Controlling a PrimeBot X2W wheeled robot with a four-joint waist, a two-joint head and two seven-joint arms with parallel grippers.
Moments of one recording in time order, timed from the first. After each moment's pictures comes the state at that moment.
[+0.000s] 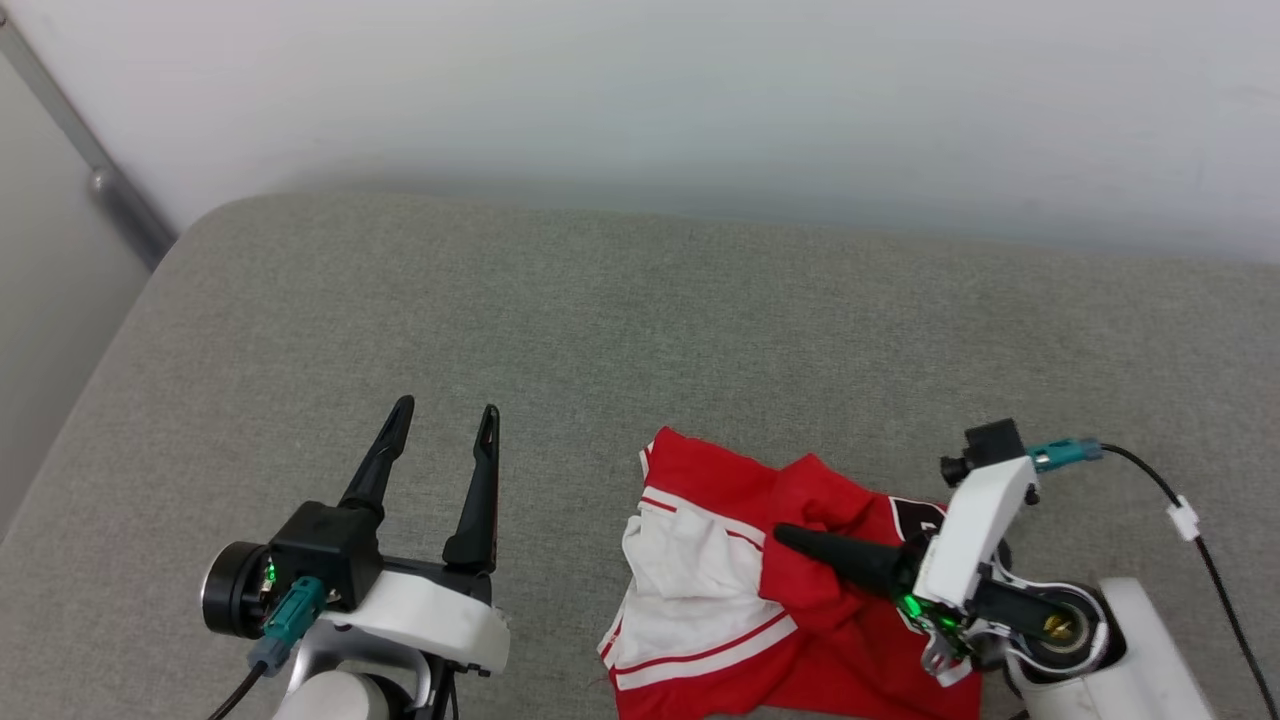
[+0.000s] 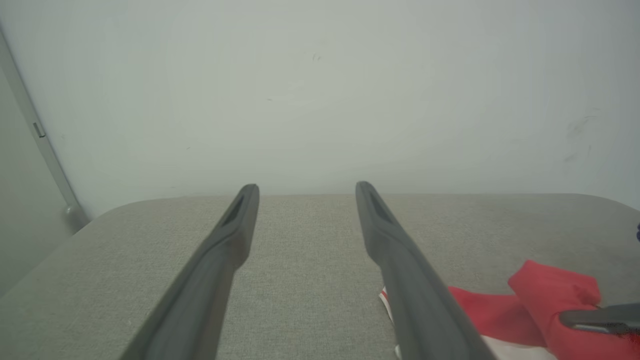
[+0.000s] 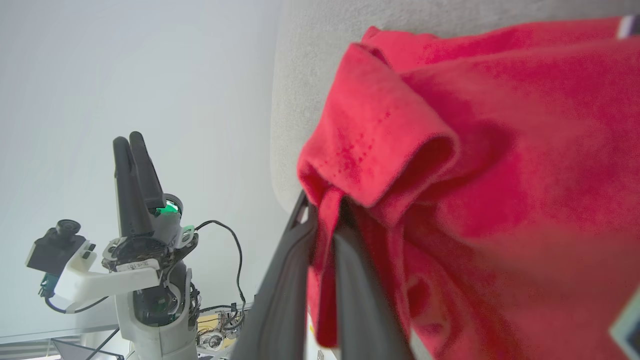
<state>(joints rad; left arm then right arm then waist) -0.15 0.40 -0.48 -0.08 -0.47 0.29 -0.19 -0.29 -0.05 0.05 0.39 1.17 0.13 0.89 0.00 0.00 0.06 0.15</state>
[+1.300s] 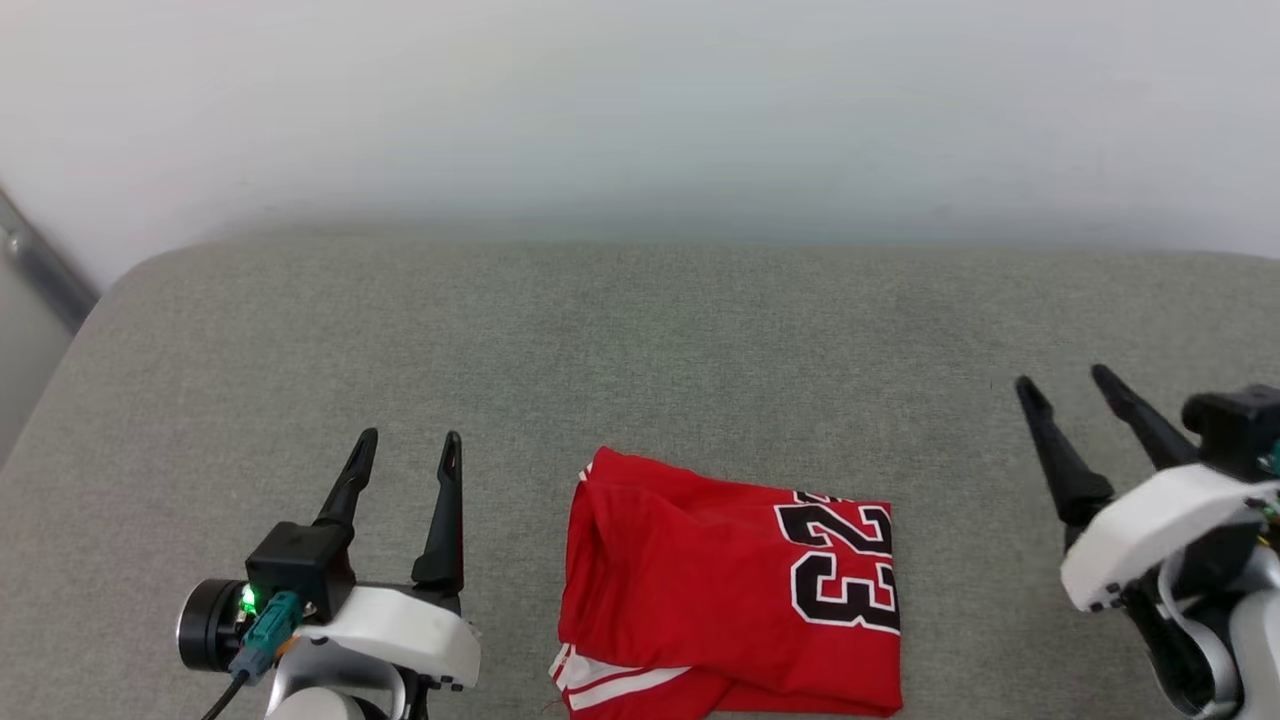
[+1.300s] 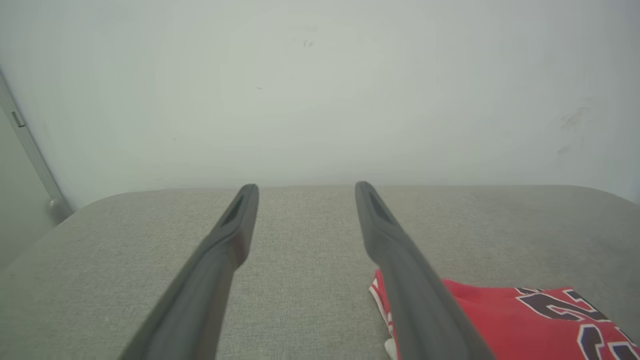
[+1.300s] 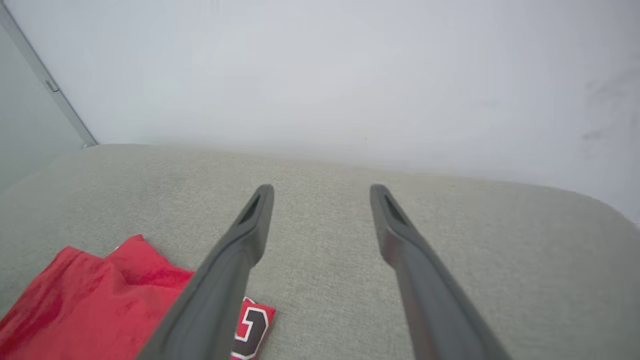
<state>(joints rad) -0.14 0.40 -0.46 -0.01 -0.50 0.31 -0.22 -0.22 -0.28 0.10 0.09 0.37 0.13 0.19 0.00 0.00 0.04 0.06</state>
